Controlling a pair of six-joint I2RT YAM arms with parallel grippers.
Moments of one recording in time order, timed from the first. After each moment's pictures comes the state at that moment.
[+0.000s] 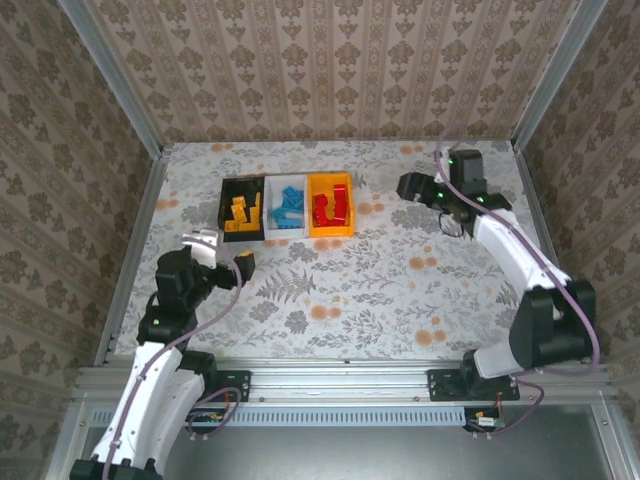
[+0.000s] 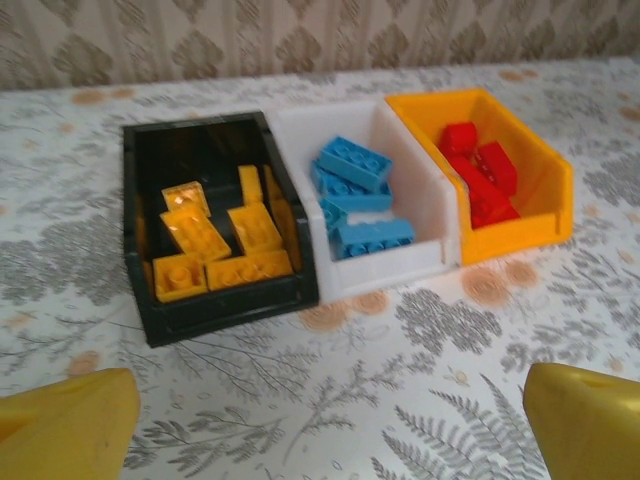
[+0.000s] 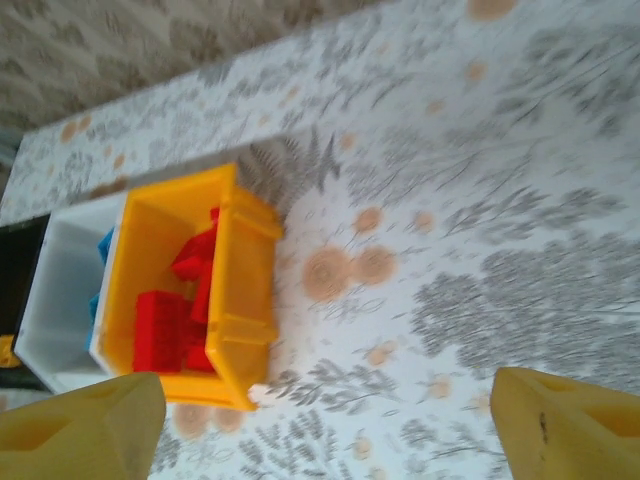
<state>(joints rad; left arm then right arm) -0.19 0.51 0.44 -0.27 0.19 -0.03 0.09 1.40 1.10 -0.34 -0.23 0.37</state>
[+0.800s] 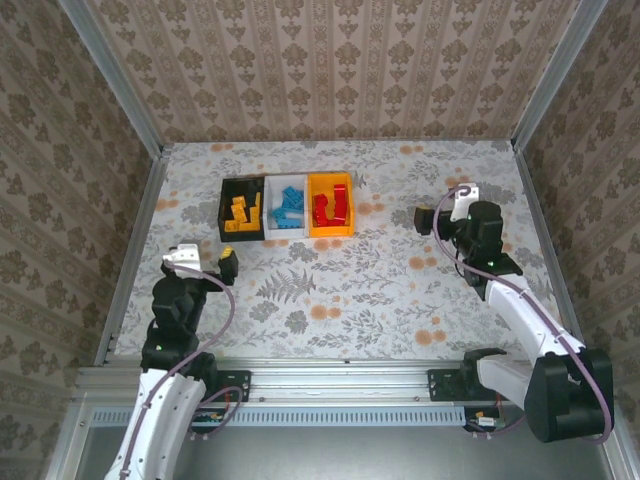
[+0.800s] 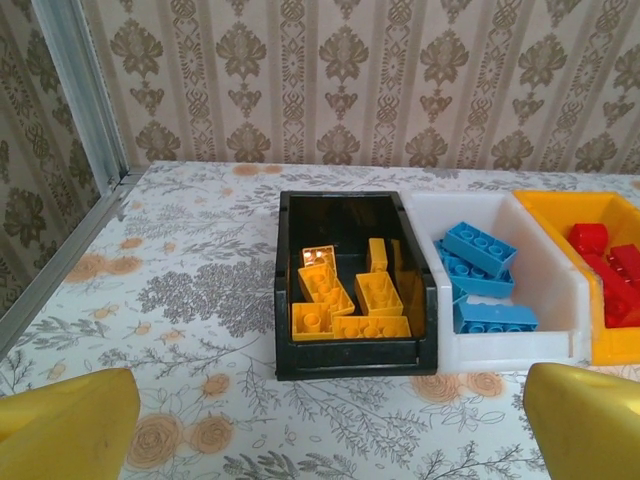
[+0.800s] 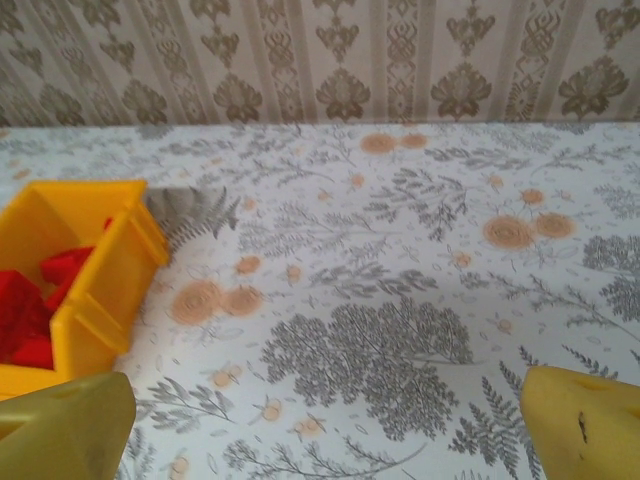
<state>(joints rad) -0.19 0.29 0.28 -0.16 -0.07 -0.07 0.07 1.09 0.60 0.10 -0.05 0.07</state>
